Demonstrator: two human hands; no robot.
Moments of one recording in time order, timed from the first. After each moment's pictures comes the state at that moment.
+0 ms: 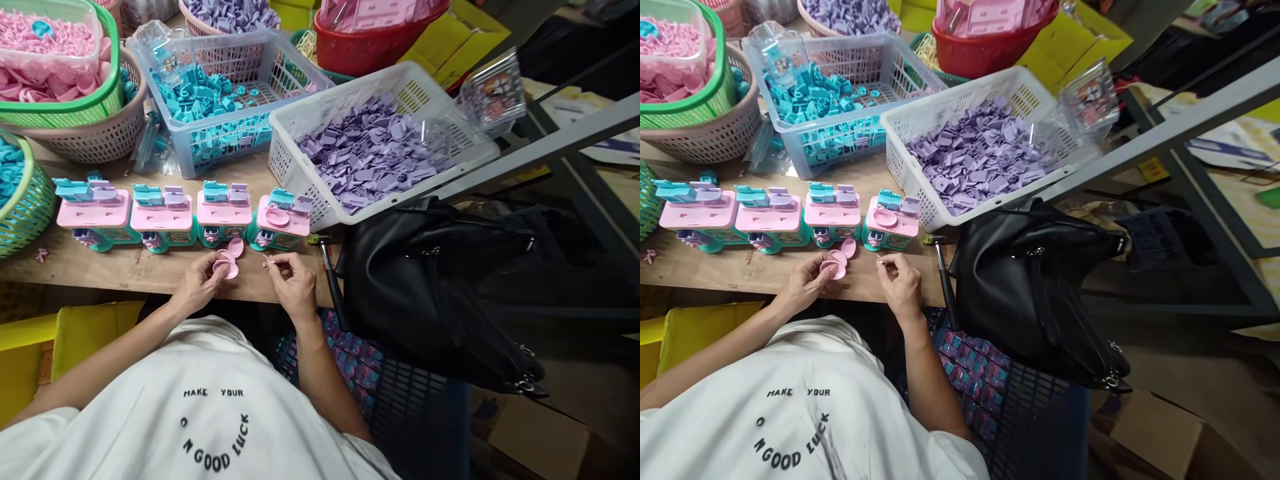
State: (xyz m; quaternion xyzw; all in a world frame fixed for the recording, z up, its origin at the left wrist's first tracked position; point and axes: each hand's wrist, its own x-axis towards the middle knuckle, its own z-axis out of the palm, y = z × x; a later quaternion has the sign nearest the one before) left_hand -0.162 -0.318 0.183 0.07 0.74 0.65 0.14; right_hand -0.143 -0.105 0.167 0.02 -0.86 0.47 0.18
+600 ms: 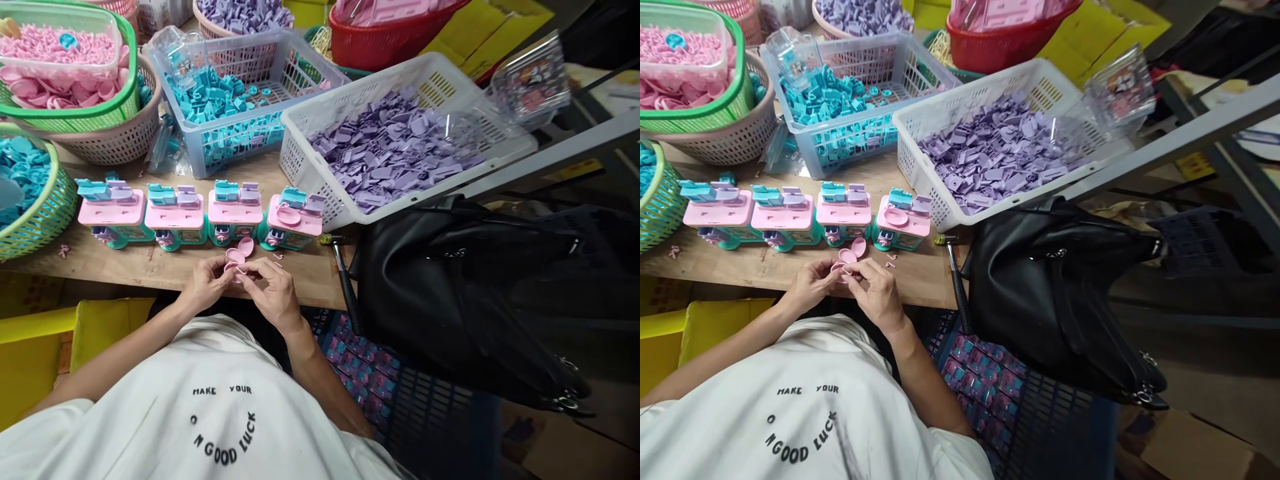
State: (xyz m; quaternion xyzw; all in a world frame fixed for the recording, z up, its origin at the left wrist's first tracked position) left_hand -0.158 -0.323 0.185 0.06 0.74 0.65 0.15; right_hand -0.137 -0.153 0.190 0.19 -0.82 0.51 0.14
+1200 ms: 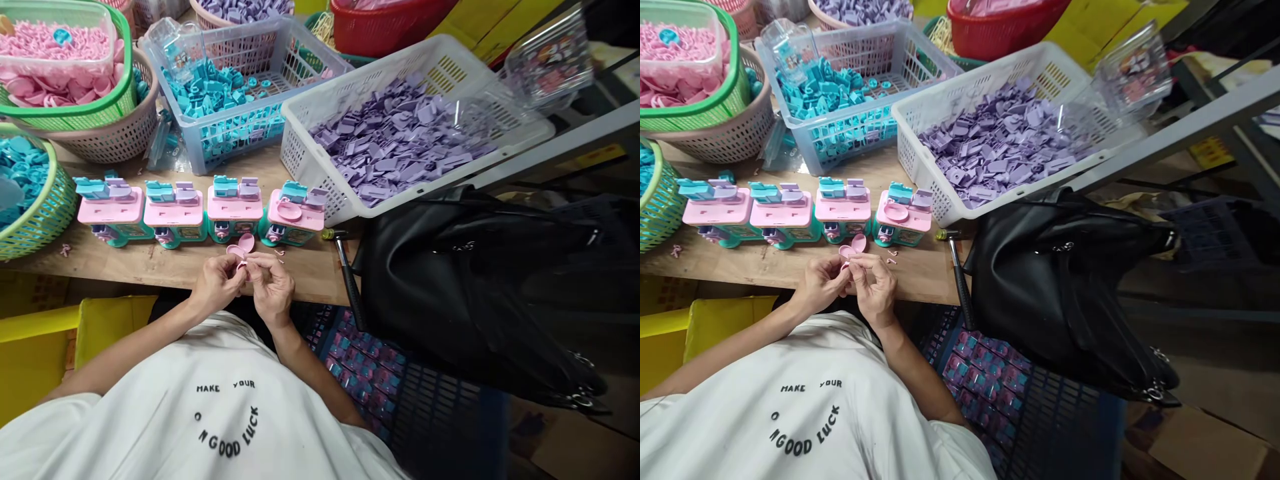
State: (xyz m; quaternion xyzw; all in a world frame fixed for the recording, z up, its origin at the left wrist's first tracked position) left_hand -0.152 -0.301 0.202 0.07 0.79 0.59 0.13; right_hand -0.131 -0.172 0.170 0.06 -0.77 0.59 0.23
